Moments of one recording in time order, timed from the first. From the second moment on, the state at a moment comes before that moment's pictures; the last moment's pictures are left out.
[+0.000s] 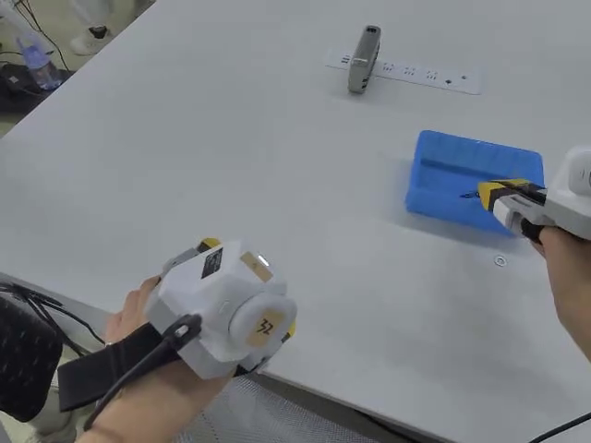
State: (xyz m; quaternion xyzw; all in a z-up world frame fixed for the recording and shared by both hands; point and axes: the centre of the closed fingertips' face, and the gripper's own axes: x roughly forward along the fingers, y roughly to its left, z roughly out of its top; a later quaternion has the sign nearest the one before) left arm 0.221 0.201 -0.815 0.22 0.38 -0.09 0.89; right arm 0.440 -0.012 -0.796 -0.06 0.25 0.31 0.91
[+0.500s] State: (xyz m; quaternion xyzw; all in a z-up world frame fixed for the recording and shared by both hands) left arm 0.220 0.200 -0.815 0.23 0.38 -0.09 0.89; right arm 0.431 -0.031 -0.745 -0.06 0.22 0.31 0.92
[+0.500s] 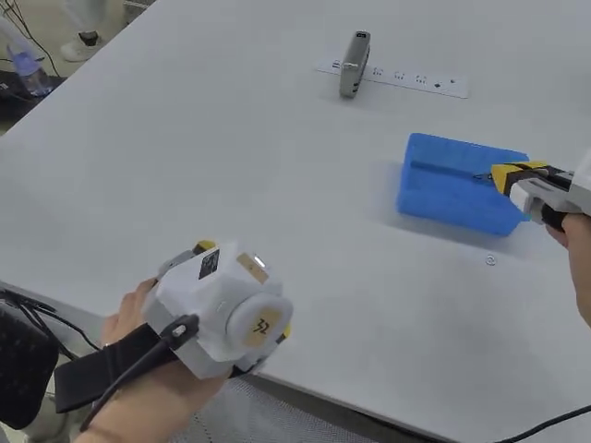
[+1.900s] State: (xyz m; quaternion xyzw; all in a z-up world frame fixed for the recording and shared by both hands) left arm 0.218 0.201 -0.819 0.24 0.39 -0.10 0.88; right arm 0.371 -0.071 -0.800 -0.10 0.36 0.30 0.88
